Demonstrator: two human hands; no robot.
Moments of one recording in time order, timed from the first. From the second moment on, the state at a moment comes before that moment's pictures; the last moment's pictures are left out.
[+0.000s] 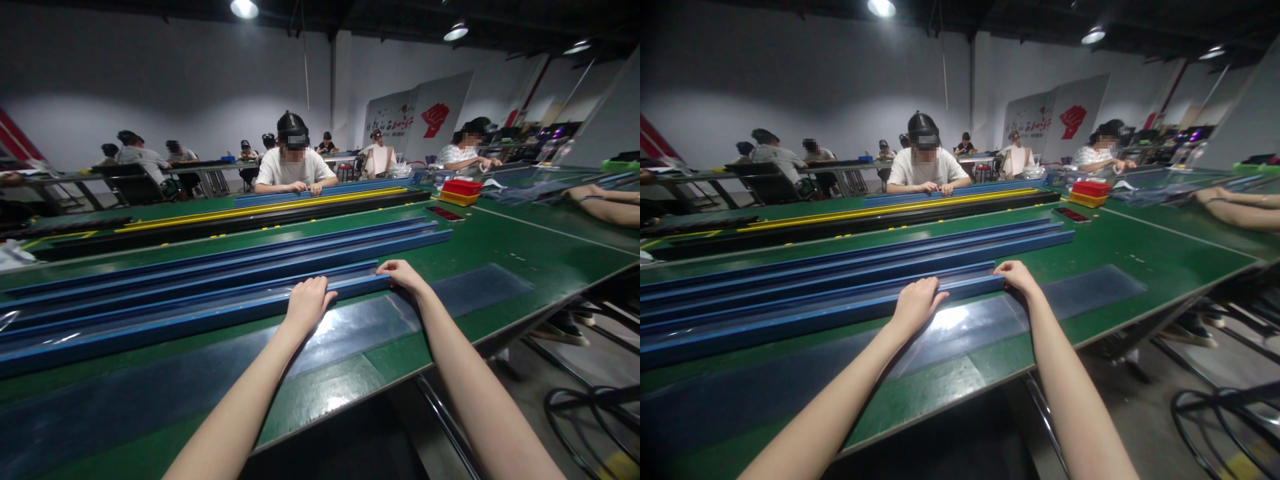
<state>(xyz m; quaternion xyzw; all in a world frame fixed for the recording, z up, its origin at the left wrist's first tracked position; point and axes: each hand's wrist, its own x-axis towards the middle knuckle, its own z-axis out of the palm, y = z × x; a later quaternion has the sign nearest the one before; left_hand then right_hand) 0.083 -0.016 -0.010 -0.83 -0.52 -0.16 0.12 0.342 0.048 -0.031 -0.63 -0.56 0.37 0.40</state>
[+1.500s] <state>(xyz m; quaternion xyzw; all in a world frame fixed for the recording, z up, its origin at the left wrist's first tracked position) 0.085 -0.017 -0.009 -0.84 -0.50 -0.17 0.14 0.344 0.051 -0.036 -0.62 -0.59 0.34 0.38</state>
